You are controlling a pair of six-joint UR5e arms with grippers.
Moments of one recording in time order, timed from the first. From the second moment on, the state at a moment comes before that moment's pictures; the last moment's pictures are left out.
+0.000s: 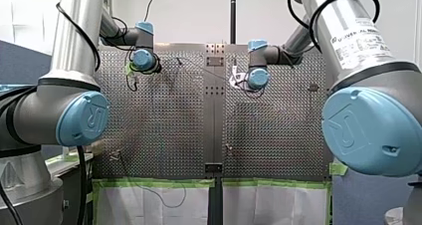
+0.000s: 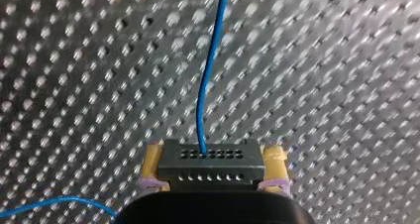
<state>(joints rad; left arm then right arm) -0.08 -1.75 -1.64 -2.82 -1.66 -1.90 2.11 -1.05 1.42 -0.36 1.74 1.69</state>
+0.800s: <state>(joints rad) -0.09 -1.75 -1.64 -2.82 -1.65 -1.92 2.02 -0.98 1.66 -0.60 1.81 1.75</state>
